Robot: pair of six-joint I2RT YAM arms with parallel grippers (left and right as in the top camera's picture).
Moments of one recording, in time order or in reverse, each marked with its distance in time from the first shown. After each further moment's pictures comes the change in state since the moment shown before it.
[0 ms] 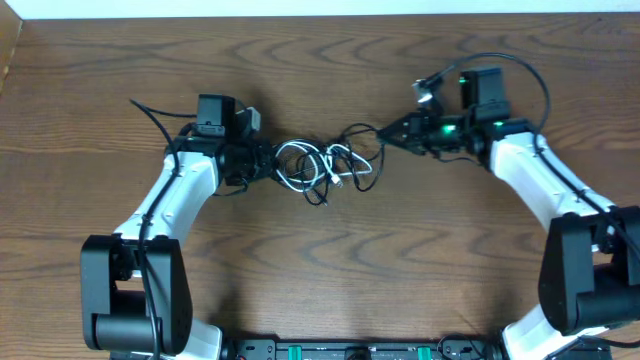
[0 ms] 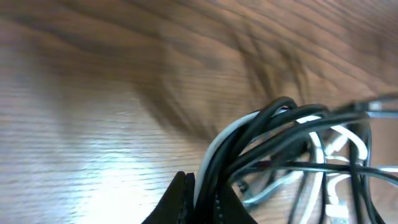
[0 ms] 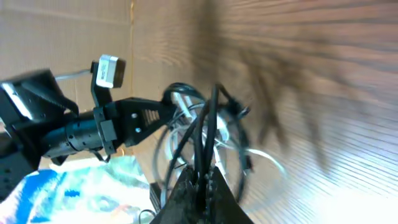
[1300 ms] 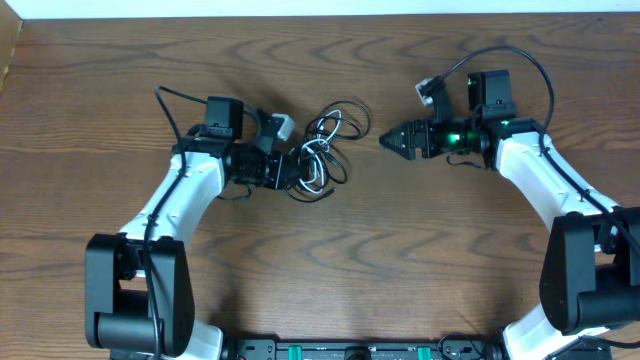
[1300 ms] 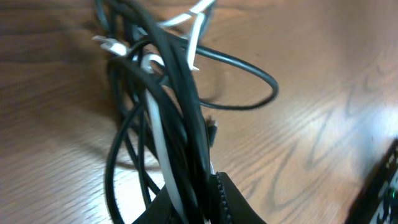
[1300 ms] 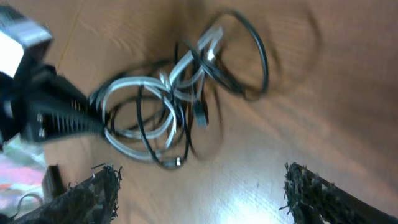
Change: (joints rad) left arm -0.047 0.000 0.000 -0.050 0.271 0.478; right arm -0.010 0.000 0.001 -0.037 0.153 -0.492
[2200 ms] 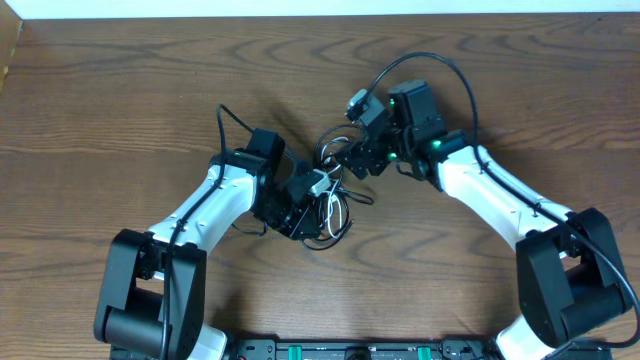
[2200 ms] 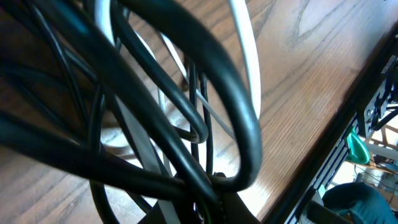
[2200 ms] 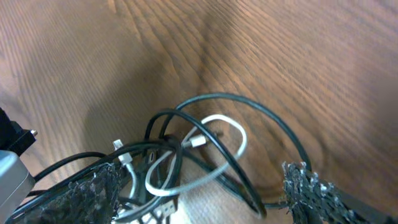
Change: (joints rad) left arm -0.179 0.000 -0.077 -0.283 -0.028 0.200; right arm 0.312 0.000 0.000 0.129 0.378 -0.242
